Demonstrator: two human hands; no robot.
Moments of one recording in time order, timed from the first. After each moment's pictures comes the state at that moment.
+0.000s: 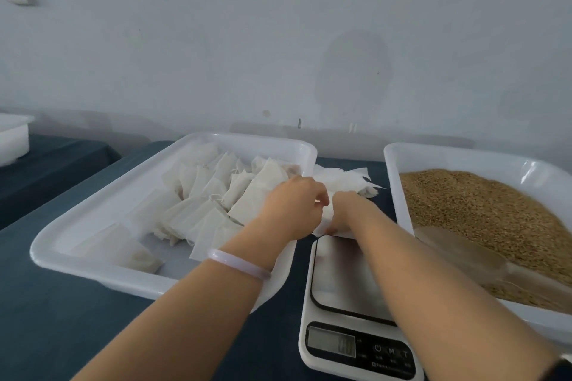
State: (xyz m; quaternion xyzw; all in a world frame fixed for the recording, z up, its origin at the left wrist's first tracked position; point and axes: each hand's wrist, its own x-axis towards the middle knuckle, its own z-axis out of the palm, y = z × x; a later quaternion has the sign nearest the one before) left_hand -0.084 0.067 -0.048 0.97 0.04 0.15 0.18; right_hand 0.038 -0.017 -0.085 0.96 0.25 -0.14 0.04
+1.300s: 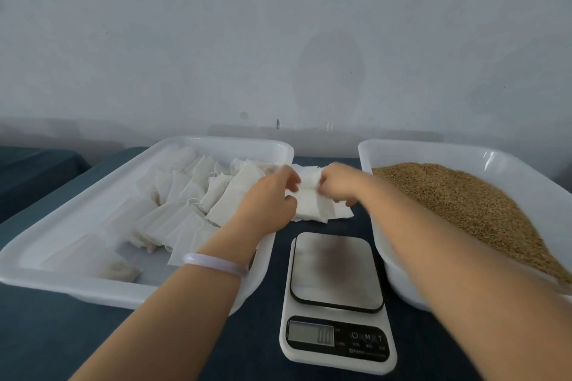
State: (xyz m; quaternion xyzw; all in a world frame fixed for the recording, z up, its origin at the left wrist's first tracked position) left_hand -0.083 0.071 -0.050 0.94 0.06 0.18 0.29; right_hand 0.041 -0.046 -0.034 0.95 0.23 -0.15 -0.15
